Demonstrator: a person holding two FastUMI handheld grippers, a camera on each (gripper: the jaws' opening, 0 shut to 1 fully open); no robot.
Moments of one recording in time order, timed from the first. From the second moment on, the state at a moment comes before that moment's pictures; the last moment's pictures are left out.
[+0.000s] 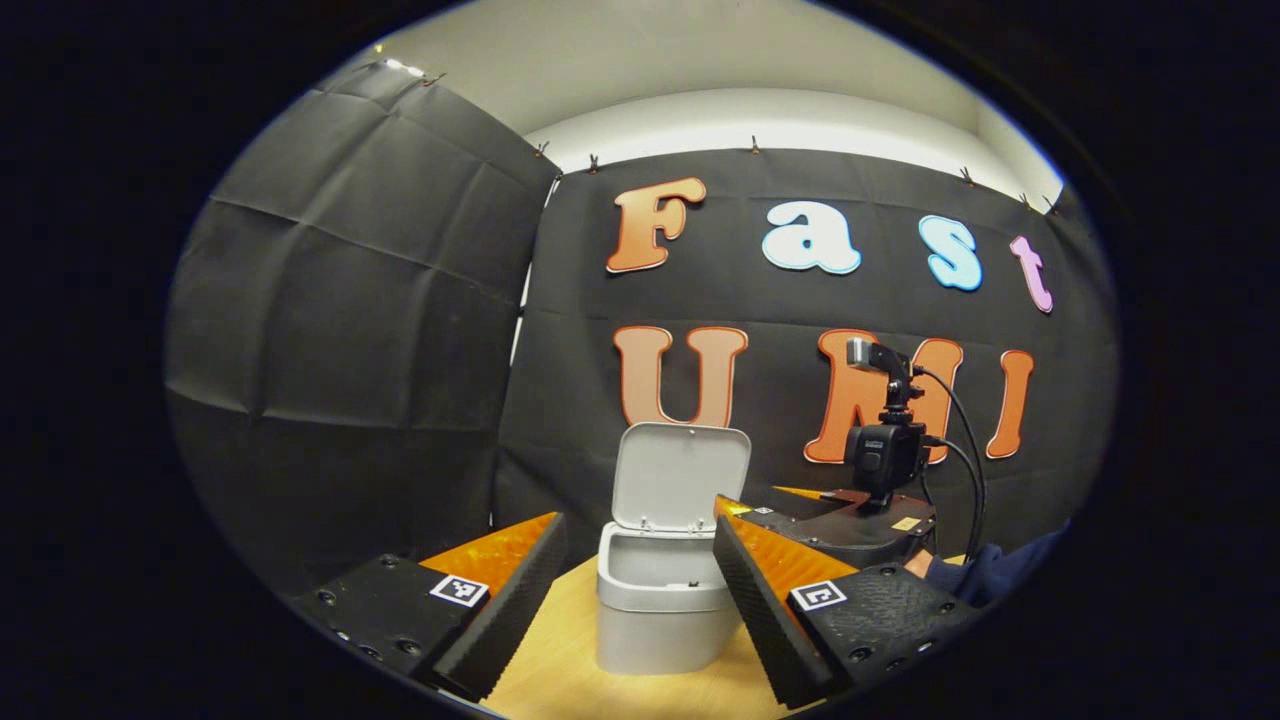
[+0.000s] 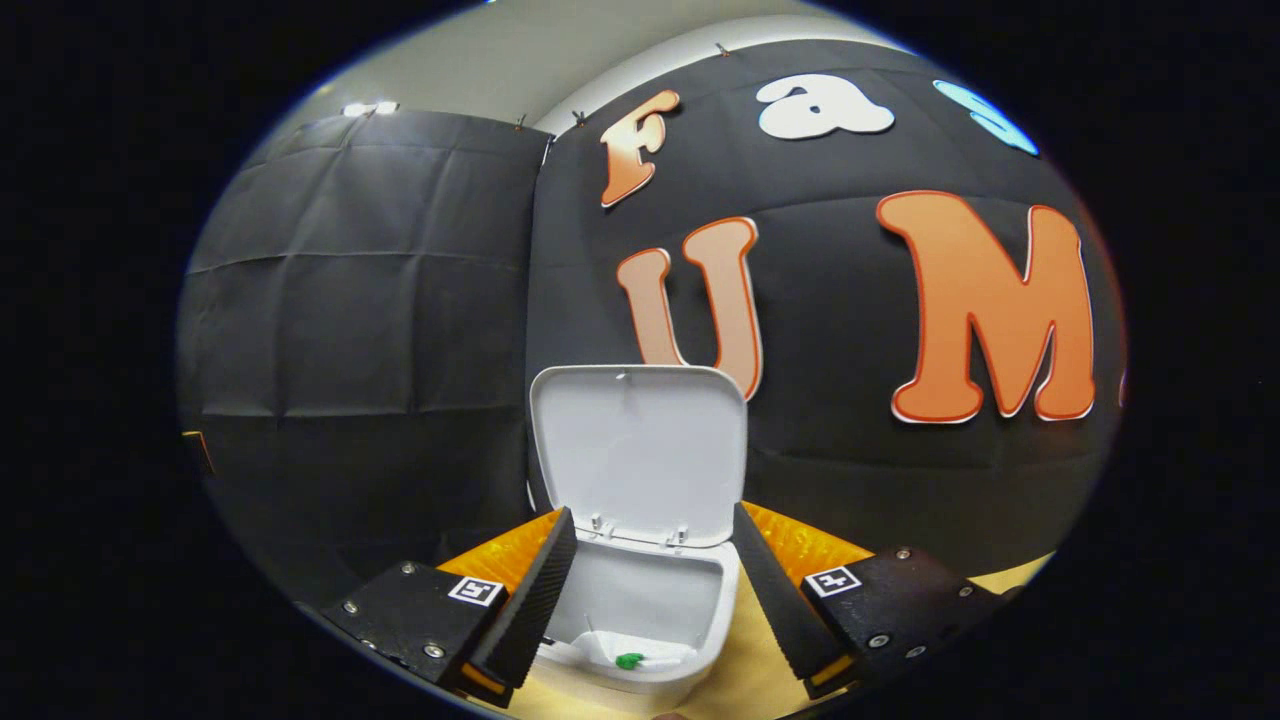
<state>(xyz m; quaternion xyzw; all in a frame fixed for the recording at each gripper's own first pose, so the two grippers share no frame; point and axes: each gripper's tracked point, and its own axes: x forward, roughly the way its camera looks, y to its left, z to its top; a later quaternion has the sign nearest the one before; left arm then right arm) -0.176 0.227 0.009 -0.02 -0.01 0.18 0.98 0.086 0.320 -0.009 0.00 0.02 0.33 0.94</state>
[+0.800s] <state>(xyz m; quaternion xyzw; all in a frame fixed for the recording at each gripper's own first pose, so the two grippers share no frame) -0.081 0.091 -0.045 -0.01 0.03 0.01 1.00 0.045 0.058 -0.009 -0.01 -0.01 0.11 0.99</state>
